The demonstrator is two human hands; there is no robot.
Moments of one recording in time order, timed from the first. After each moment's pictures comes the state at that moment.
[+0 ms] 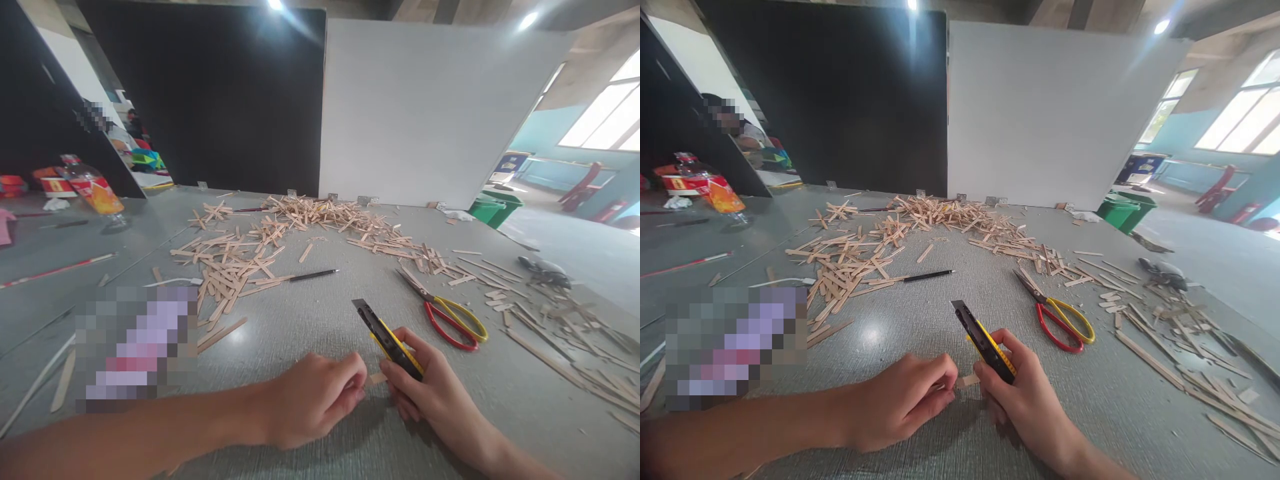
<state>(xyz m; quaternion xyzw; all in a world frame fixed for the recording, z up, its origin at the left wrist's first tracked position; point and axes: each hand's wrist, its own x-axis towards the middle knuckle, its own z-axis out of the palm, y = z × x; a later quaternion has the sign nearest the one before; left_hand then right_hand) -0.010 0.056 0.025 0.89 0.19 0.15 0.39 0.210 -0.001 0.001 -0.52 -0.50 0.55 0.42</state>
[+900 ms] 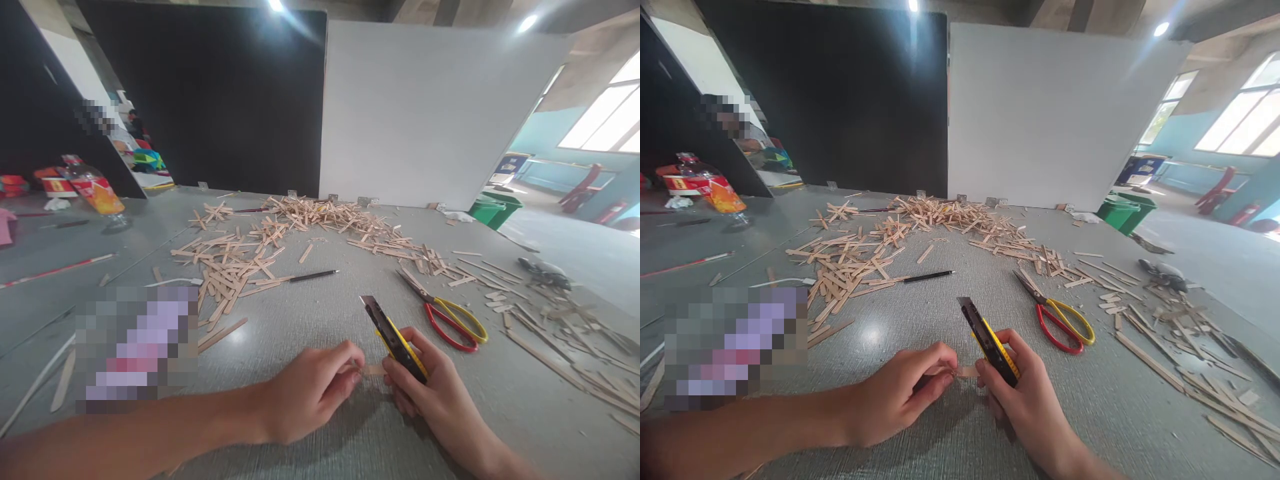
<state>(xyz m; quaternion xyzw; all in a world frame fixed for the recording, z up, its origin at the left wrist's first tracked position) -0.010 0.057 0.016 0.86 0.21 0.23 0.40 0.207 -0.003 -0.001 -0.54 -0.48 0.51 0.47</state>
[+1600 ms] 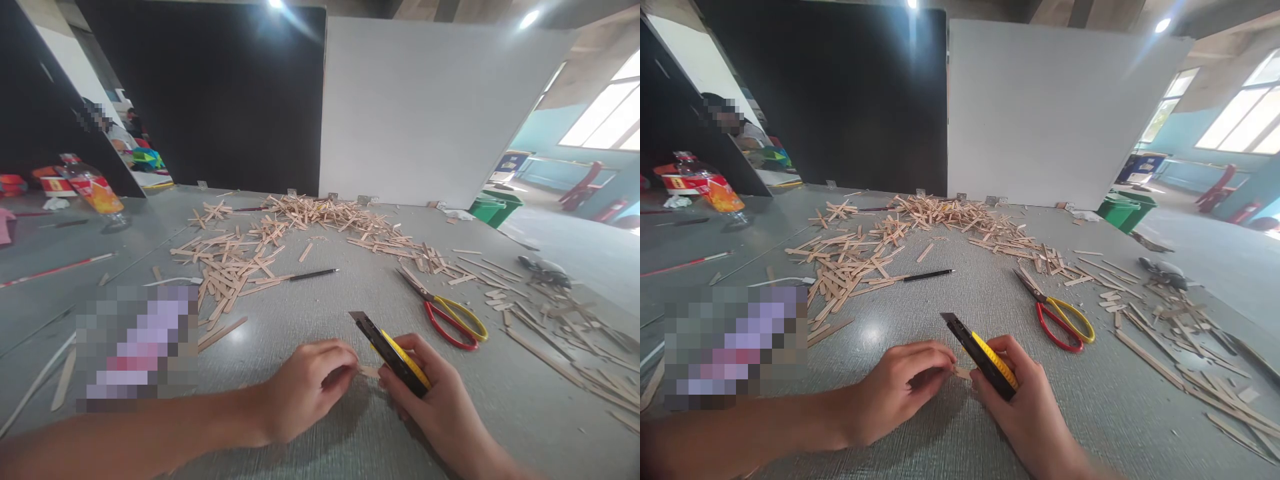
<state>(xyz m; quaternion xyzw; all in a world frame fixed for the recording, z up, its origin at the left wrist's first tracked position) -0.007 0.056 0.003 0.86 0.20 0.34 0.32 0.208 -0.012 0.000 -0.59 -0.58 0.38 0.42</state>
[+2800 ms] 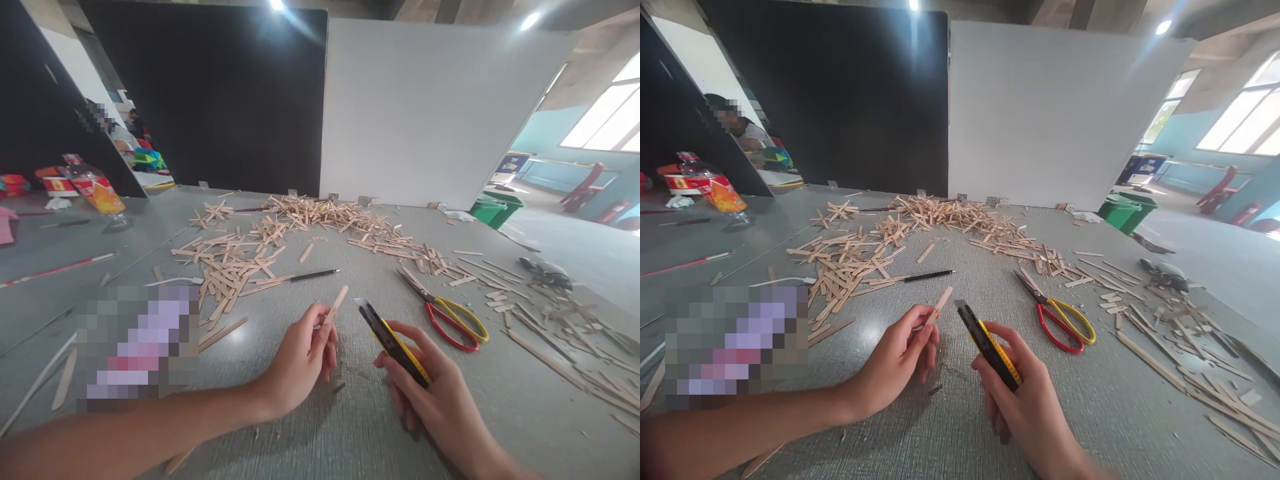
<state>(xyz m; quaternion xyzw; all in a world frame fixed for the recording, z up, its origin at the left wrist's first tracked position) -0.004 0.067 -0.003 0.68 0.38 0.35 0.52 0.204 -0.008 0.001 -0.57 -0.50 0.46 0.46</state>
